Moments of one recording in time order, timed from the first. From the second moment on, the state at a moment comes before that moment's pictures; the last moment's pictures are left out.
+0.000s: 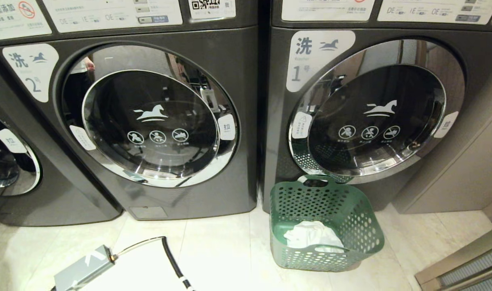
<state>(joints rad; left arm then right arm) 0.00 0.00 0.00 0.00 0.00 -0.01 0.00 0.00 -0.11 0.28 0.01 -0.02</state>
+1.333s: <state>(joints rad) 0.00 0.00 0.00 0.00 0.00 -0.01 0.00 0.00 -0.11 0.28 0.01 -0.02</state>
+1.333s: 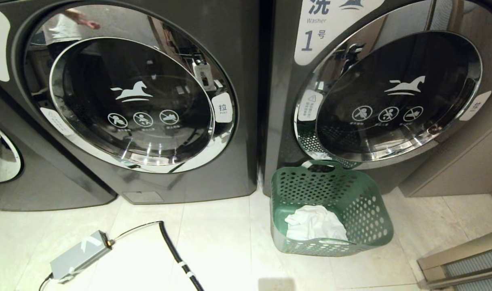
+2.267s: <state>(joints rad) 0.00 0.00 0.00 0.00 0.00 -0.01 0.00 0.00 -0.11 0.28 0.01 -0.02</state>
